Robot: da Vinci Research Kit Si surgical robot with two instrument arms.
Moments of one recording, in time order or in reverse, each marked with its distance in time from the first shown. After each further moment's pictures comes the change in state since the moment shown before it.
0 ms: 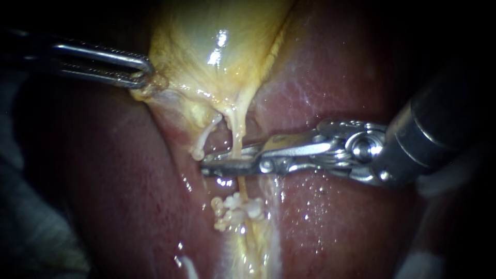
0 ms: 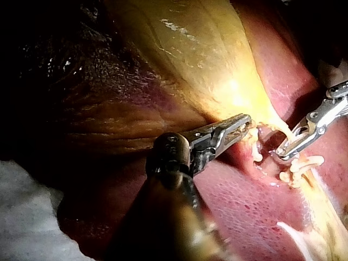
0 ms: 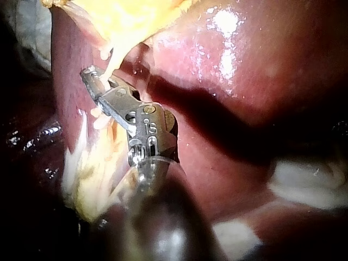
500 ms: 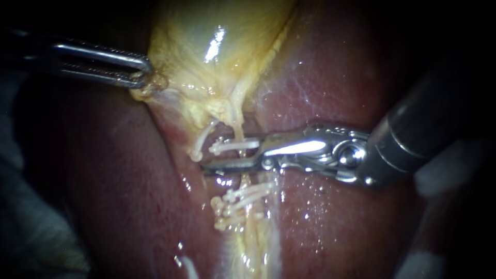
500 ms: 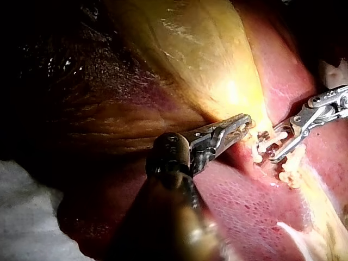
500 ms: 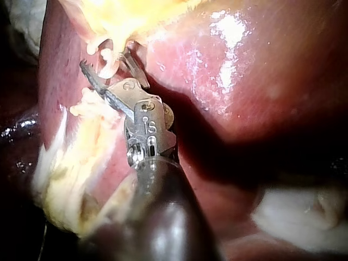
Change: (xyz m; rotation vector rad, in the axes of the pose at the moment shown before) right arm -0.004 0.006 0.003 -0.020 0.010 -0.127; left arm 0.000 0.000 0.000 -0.001 0.000 0.001
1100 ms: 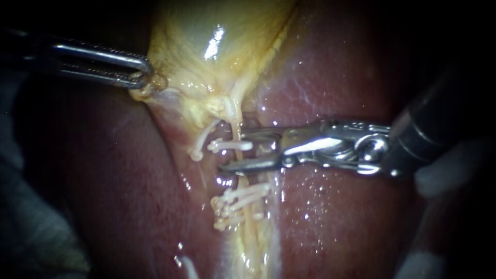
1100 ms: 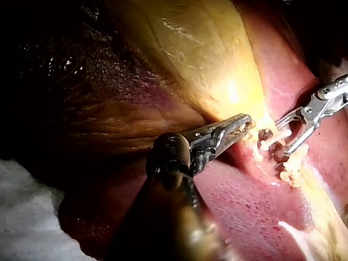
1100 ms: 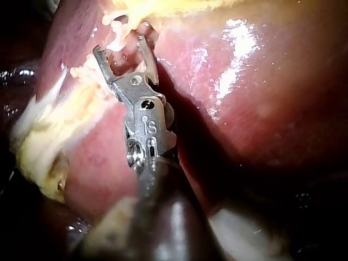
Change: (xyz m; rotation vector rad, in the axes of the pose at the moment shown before) right arm 0.001 -0.002 -0.005 0.032 -0.005 -0.266; left arm 0.000 0.000 0.000 -0.001 -0.001 0.000
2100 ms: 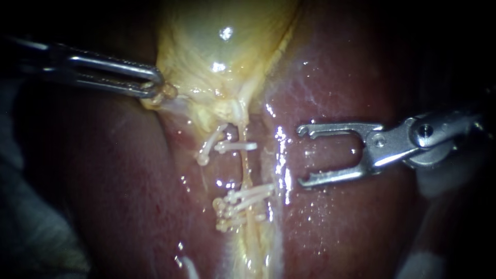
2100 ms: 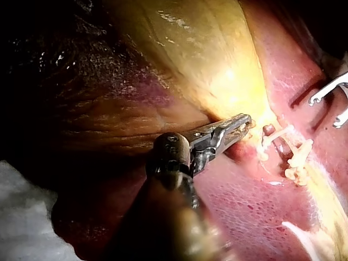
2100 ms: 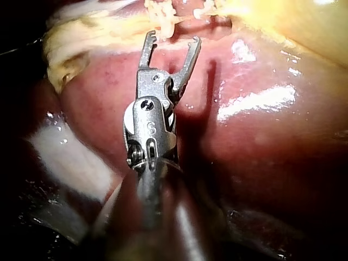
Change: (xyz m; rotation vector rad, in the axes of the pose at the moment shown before) right arm 0.002 -0.002 -0.011 0.025 -0.002 -0.316; left arm -0.002 -0.003 0.004 -0.007 -0.006 0.016
